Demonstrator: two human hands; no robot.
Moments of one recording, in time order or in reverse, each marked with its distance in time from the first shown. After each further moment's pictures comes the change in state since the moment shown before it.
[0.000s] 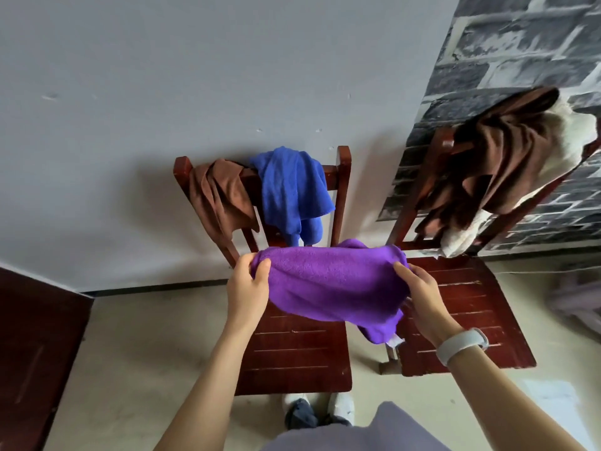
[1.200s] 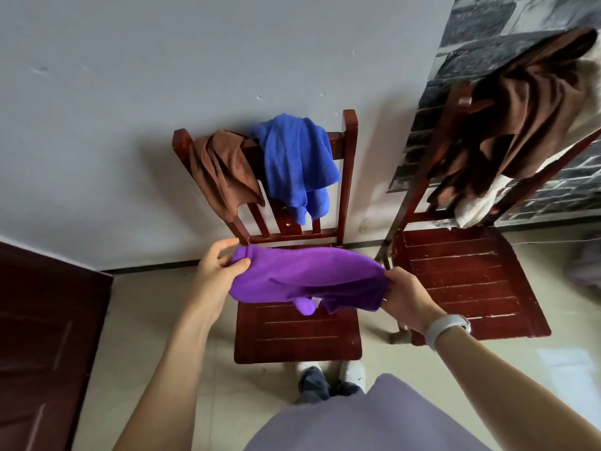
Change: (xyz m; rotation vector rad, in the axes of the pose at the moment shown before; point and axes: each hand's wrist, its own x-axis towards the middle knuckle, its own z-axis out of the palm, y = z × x) left_hand 0.007 -0.033 -0.047 -0.315 -0.164 -0.294; right_hand -0.010 0.050 0.013 0.365 -0.264 0.408
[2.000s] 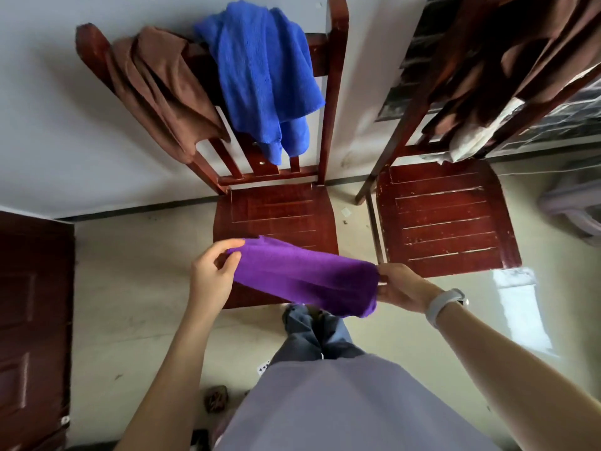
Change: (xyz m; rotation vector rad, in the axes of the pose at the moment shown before) left_hand -0.004 -0.090 0.019 0.434 -0.006 0.163; right_hand 0.020 0.047 -0.068 -0.342 0.117 0.319
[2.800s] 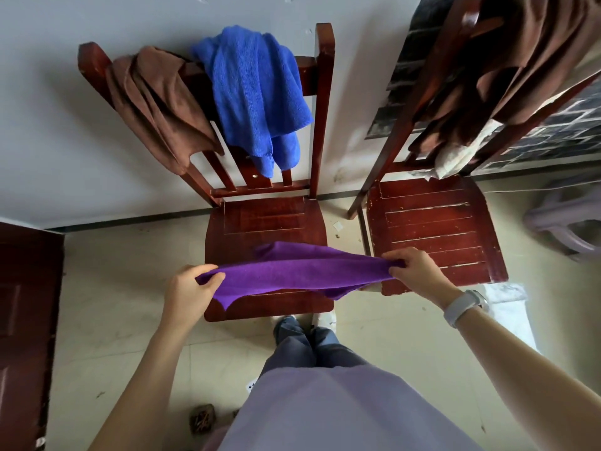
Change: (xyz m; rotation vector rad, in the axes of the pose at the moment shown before) left_hand 0.001 -0.023 -0.011 0.312 0.026 -0.080; right_hand -0.029 -0.039 -0.031 -0.896 0.348 -0.500
